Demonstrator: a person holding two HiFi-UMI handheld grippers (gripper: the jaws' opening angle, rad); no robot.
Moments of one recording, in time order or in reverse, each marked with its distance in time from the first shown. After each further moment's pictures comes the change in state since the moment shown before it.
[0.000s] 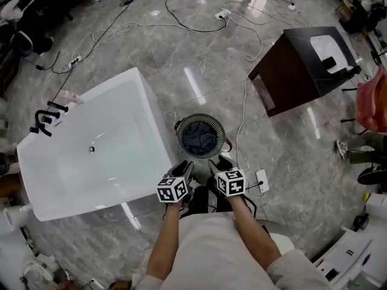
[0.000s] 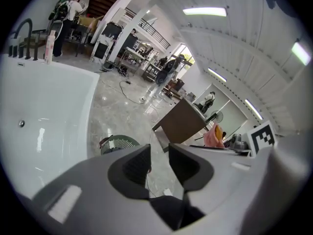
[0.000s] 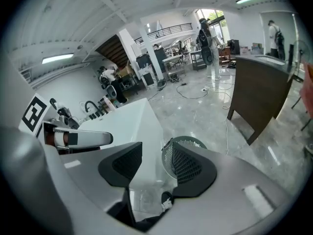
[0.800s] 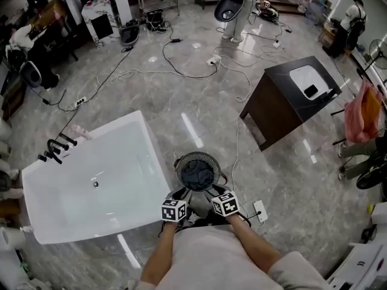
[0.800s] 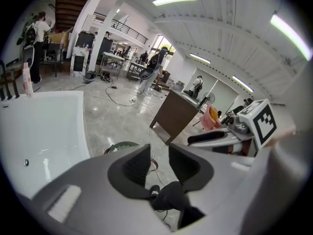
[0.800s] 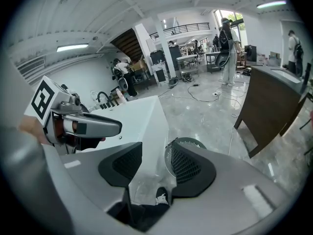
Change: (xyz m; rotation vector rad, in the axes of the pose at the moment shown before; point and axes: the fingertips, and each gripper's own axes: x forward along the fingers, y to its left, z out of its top) left arm -0.017 -0.022 0.009 0.276 0.076 -0.025; right arm -0.026 0.024 0.002 -0.148 0.044 0.063
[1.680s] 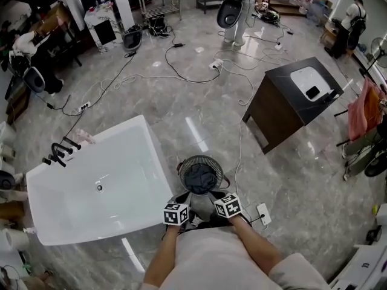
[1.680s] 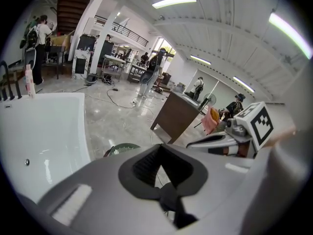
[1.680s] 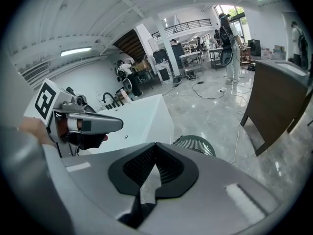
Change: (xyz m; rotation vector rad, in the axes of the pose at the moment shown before) left arm 0.000 -0.007 0.002 0.004 -0.030 0.022; right arm -0.001 -0.002 -0.008 0.016 0.009 0.076
